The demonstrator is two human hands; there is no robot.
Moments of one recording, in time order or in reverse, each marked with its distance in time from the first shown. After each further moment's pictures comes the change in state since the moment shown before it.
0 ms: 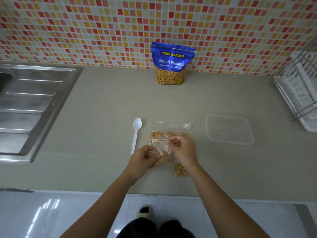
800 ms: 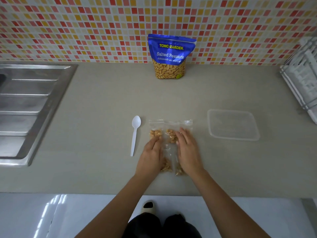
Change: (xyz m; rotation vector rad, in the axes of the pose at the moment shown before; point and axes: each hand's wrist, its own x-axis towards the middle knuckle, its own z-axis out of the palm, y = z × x) left_hand 0.021 -0.013 0.034 0.770 0.233 0.445; right_hand 0.008 0.052 0.002 -0.667 0.081 -0.388
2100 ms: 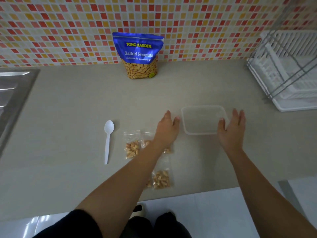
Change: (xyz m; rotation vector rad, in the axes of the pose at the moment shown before) left_hand 0.099 0.120 0.035 -0.267 -0.311 -0.107; right_hand 0.019 0.150 -0.114 0.041 0.390 0.523
